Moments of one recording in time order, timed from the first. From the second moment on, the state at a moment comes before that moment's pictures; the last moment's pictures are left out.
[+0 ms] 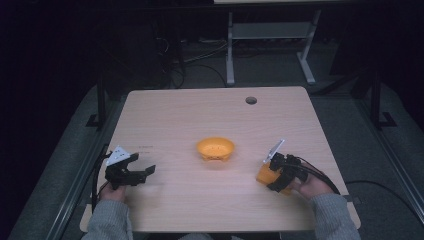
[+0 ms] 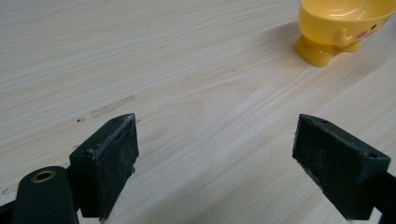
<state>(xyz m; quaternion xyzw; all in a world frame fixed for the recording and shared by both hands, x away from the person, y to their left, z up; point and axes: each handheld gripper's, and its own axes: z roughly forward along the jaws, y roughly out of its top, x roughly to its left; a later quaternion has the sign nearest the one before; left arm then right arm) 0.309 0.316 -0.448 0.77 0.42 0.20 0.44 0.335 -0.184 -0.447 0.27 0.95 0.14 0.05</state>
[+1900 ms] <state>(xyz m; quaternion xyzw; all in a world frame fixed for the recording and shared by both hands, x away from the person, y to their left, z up) 0.309 0.319 -0.448 0.77 0.42 0.19 0.44 0.394 -0.130 -0.376 0.19 0.96 0.18 0.04</state>
